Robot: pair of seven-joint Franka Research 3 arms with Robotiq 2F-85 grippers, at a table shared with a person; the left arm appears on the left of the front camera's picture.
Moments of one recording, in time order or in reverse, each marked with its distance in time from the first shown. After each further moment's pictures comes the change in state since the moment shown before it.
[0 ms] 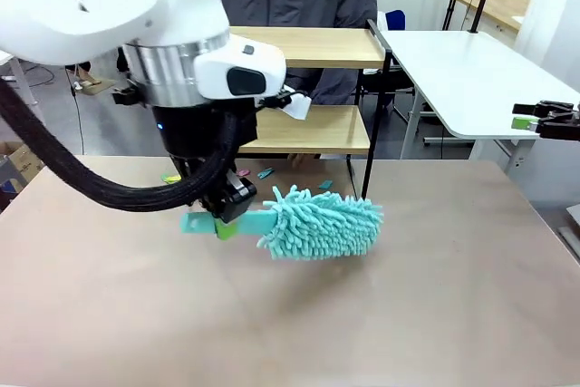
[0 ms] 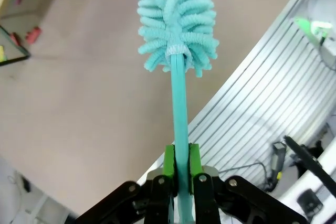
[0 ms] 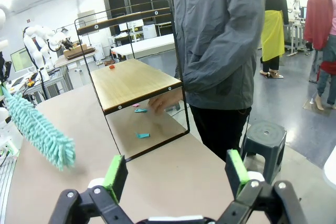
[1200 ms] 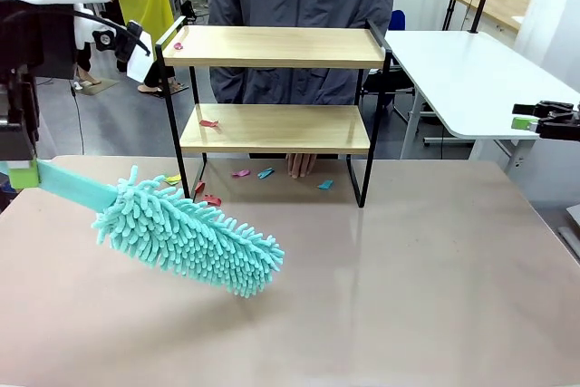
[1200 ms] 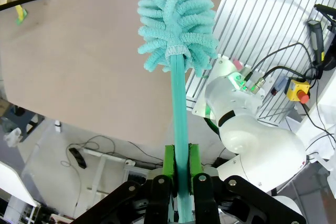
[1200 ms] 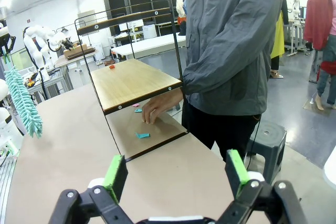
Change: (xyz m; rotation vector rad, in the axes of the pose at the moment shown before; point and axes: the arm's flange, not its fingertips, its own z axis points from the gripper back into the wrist) left arm -0.108 0.083 0.097 0.070 0.273 -0.317; right arm 0.000 0.000 0.000 0.000 0.000 0.000
